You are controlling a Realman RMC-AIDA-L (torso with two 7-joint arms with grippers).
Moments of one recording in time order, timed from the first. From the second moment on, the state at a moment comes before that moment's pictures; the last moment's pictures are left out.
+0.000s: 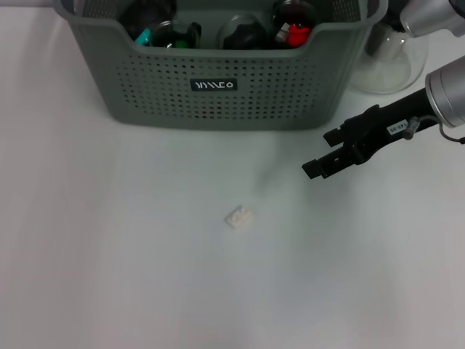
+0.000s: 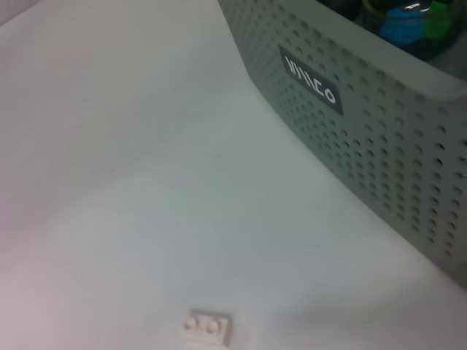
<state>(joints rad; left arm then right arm) -0.71 -2.12 0.98 1.72 2.17 1.69 -2.16 0.78 2.06 -1.03 -0.83 -2.38 -1.50 2.06</state>
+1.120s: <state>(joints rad) -0.89 -2.17 1.70 1.07 2.54 1.51 -1.74 0.75 2.07 -1.02 -0.82 -2.38 -1.51 2.08</state>
